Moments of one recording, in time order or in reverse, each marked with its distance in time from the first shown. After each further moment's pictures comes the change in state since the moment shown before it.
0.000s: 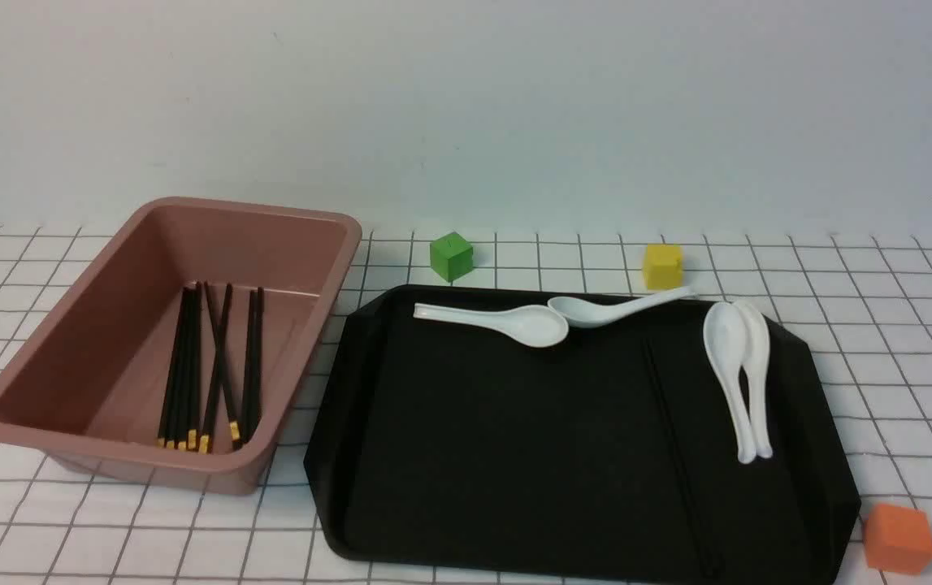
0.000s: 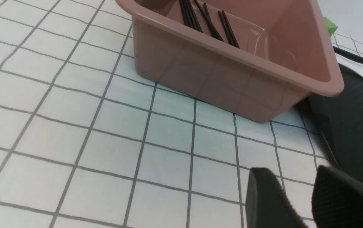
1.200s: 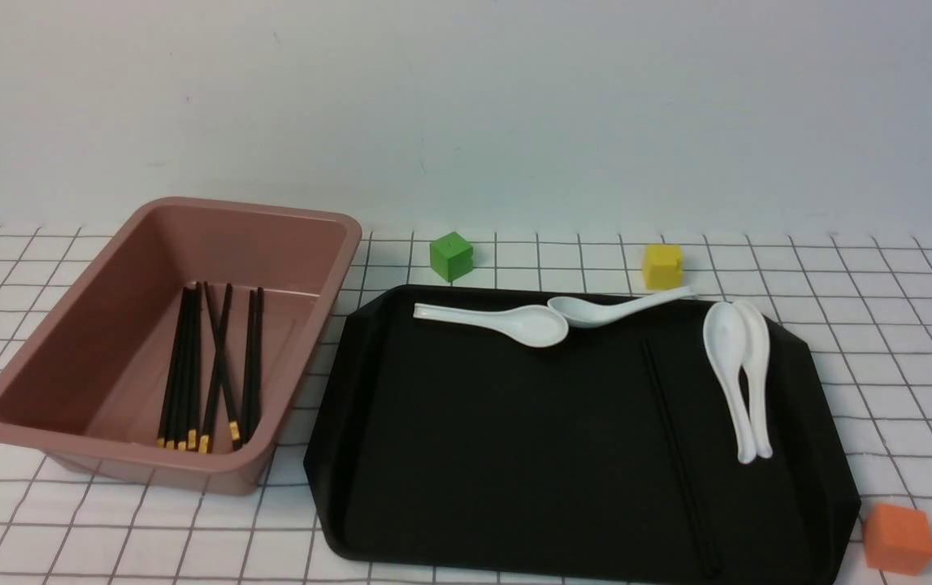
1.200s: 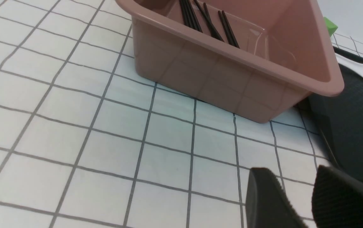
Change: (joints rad) right arm 0.000 0.000 0.000 0.000 0.000 0.001; left arm 0.000 0.000 0.000 0.000 0.000 0.000
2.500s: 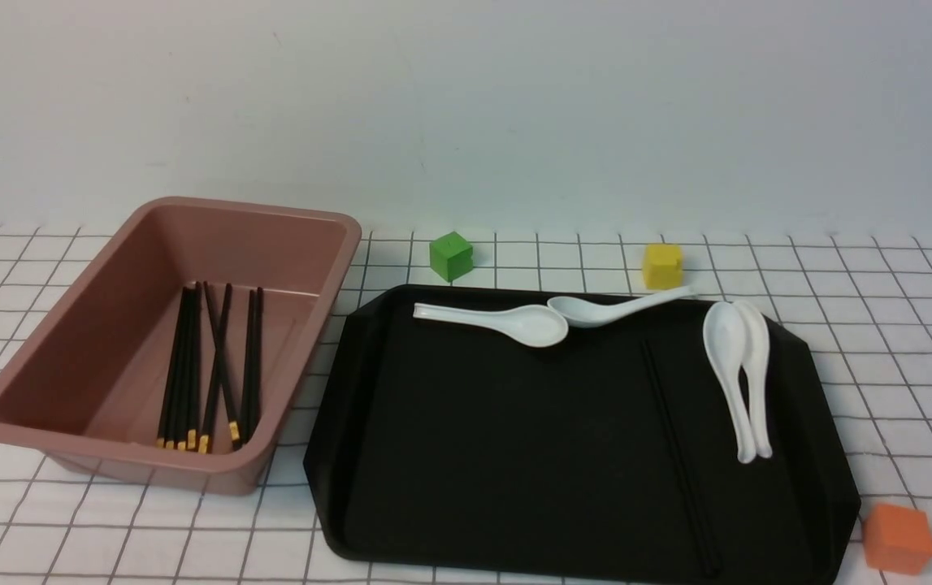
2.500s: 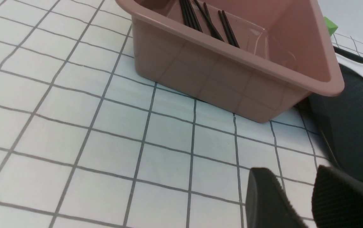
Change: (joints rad) right arm 0.000 0.891 -0.665 0.177 0.429 0.082; left arm 0.000 0.000 0.000 0.000 0.000 0.000
